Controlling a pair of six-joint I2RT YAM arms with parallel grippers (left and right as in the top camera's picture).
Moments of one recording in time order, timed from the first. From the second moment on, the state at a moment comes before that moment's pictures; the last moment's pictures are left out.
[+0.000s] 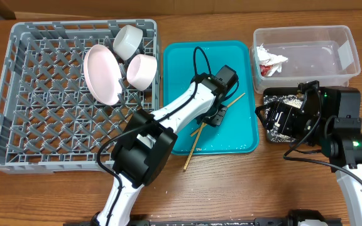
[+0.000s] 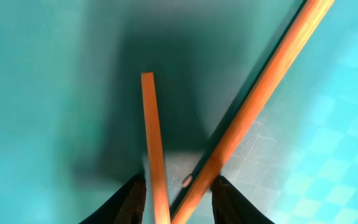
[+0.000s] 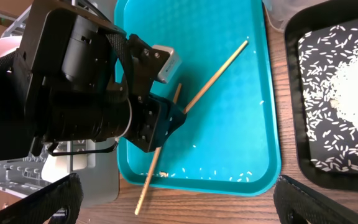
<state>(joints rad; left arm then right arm) -0.69 2.23 1.71 -0.94 0.00 -0.26 -0.03 1.06 0.98 -0.86 -0.51 0.33</state>
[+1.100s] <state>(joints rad) -0.50 2.24 1.80 -1.23 0.08 -0.34 -0.03 1.06 0.98 -0.86 -0.51 0.33</state>
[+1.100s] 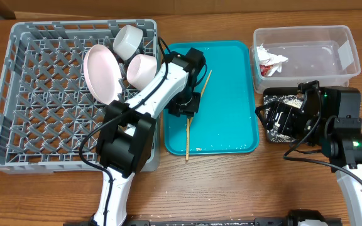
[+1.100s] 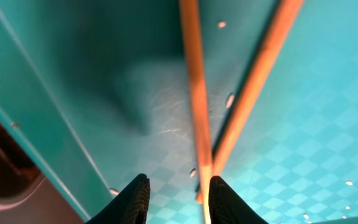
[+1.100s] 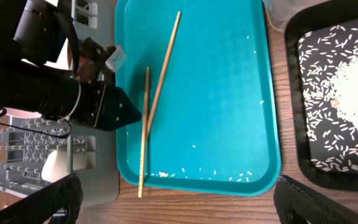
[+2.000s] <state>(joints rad) -0.65 2.24 1.70 -1.28 -0.03 -0.51 -0.03 1.06 0.98 -0.86 -0.51 0.33</state>
